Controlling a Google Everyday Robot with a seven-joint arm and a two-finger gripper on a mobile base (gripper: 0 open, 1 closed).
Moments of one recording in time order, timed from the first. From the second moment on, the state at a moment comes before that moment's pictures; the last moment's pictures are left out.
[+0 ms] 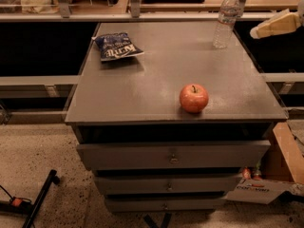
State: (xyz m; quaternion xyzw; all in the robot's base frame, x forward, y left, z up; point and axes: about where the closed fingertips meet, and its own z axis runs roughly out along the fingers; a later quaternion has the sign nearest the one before) arm 0.691 -0.349 1.006 -0.35 0.75 -0.03 0.56
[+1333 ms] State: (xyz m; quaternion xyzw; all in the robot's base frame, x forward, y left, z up) arm 0.826 -0.328 0.930 -0.28 0.76 0.05 0.59
